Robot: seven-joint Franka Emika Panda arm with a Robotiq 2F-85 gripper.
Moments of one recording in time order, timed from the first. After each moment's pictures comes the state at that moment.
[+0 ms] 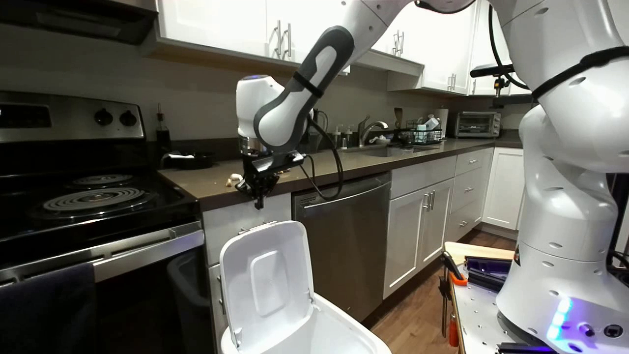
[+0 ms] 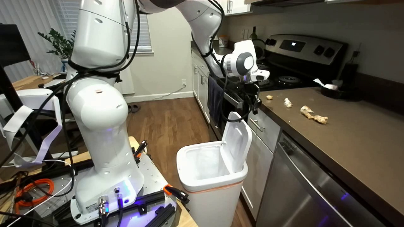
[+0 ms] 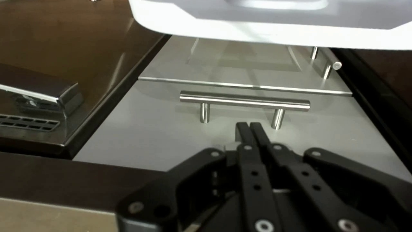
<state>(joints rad) 0.07 0.42 -0.14 -2.00 -0.32 2.59 0.64</state>
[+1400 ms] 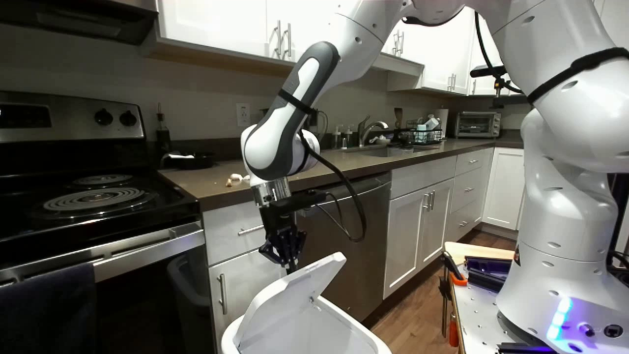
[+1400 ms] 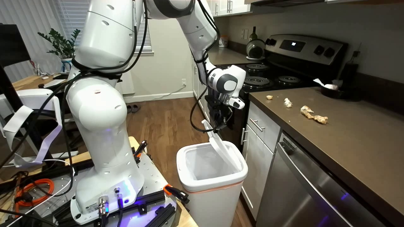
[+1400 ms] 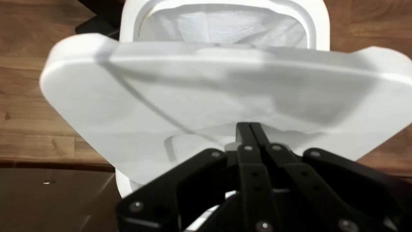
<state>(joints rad) 0.04 0.49 0.01 -2.12 0.14 2.30 0.35</state>
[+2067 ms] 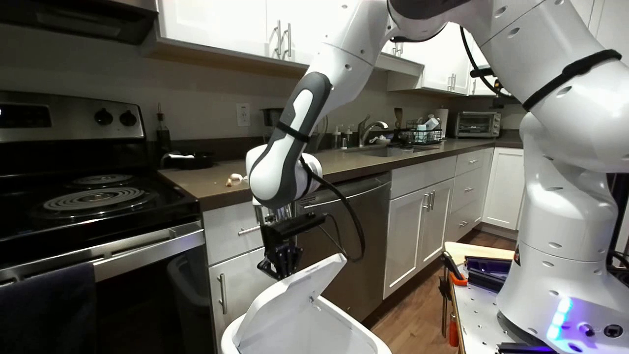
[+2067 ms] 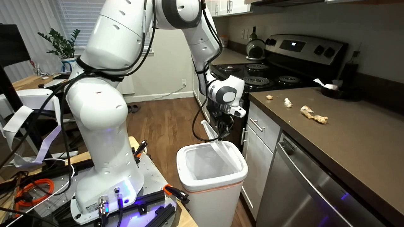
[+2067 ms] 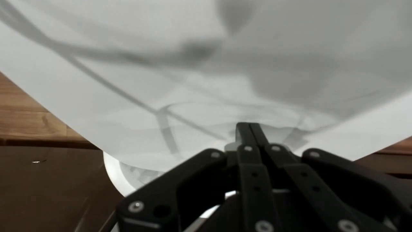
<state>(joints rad) 0.06 0.61 -0.02 -2.11 0.14 2.51 0.33</state>
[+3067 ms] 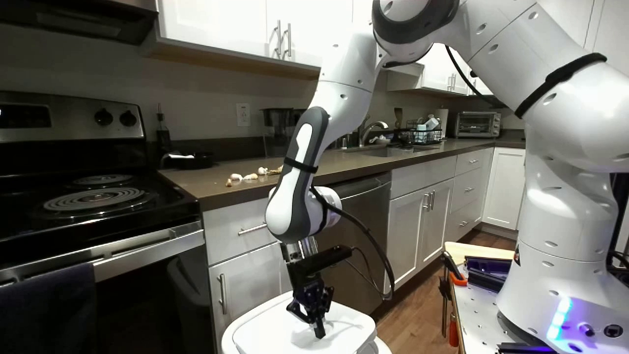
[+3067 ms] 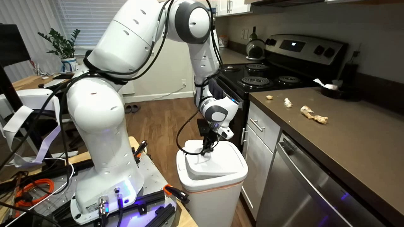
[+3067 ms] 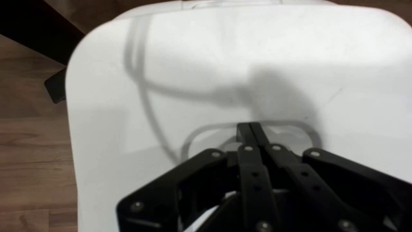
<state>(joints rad) -0.03 0.73 0.07 -2.20 0.31 2.53 0.26</state>
